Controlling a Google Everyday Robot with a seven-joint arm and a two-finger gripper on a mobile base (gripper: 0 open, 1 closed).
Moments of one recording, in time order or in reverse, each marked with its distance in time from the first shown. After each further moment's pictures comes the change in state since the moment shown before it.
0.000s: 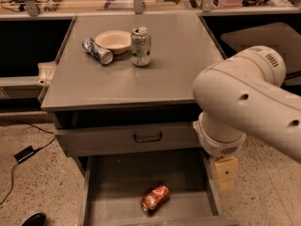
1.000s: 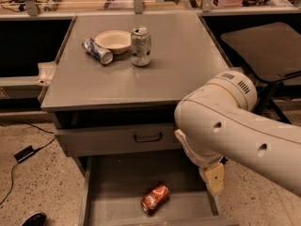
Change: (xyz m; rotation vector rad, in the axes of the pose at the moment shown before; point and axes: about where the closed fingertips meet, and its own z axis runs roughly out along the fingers) arm -0.028 -0.008 0.037 0.065 0.023 -0.252
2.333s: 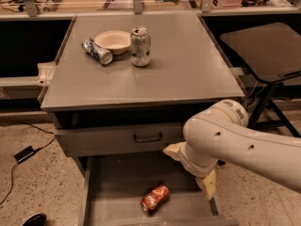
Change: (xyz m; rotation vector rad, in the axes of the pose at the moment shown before) arm -0.021 -0.004 0.085 0.024 -0.165 -0.281
